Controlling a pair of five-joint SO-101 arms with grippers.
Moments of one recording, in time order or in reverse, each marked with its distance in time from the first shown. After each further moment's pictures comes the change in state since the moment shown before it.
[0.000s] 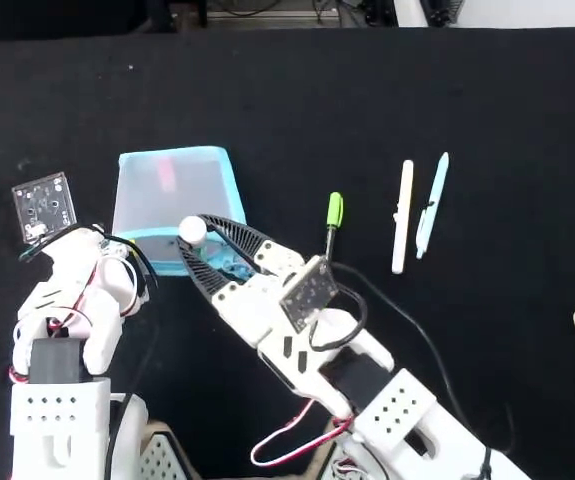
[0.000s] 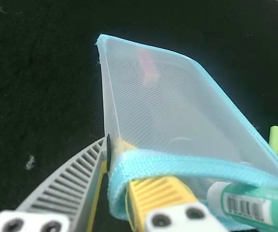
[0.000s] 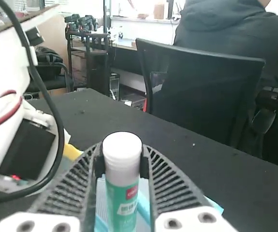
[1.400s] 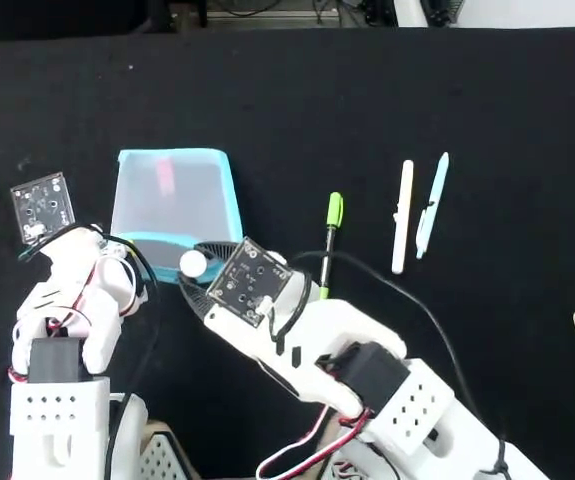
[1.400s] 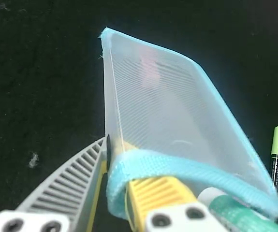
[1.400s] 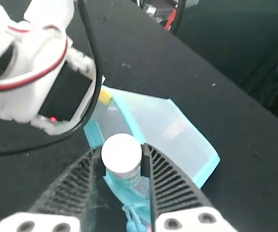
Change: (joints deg) left arm -0.4 0.1 0.1 0.0 0.0; right arm -4.2 7.3 -24.5 40.8 10.2
